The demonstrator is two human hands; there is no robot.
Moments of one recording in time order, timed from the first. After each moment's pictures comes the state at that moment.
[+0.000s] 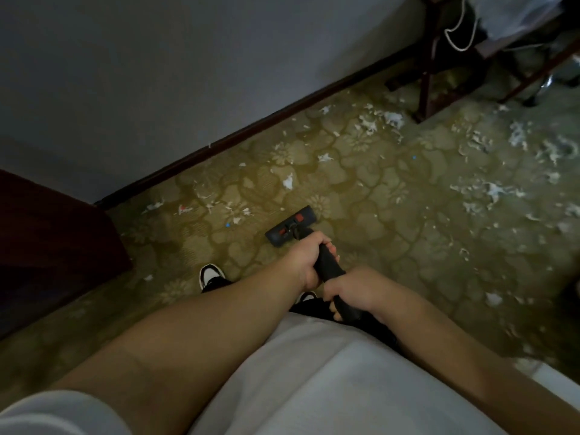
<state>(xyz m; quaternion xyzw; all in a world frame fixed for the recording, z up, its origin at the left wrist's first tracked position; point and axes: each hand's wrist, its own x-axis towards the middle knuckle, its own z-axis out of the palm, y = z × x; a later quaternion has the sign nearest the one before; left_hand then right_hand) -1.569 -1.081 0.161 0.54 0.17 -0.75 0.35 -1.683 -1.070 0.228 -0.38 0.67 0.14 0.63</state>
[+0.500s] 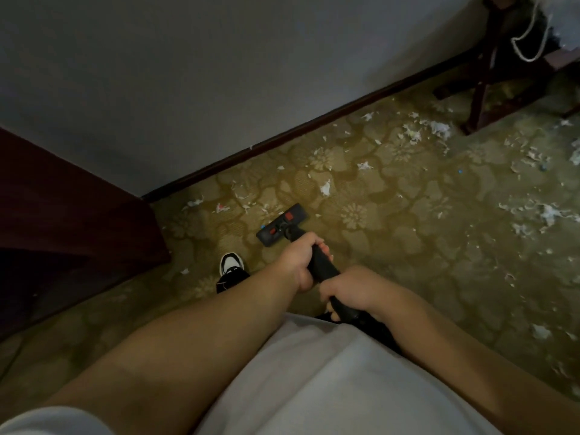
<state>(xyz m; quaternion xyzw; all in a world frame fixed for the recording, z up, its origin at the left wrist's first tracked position) -1.453 -1.067 0.148 0.55 0.20 -0.70 0.40 -1.576 -1.076 0.219 -0.42 0.61 0.20 0.64</state>
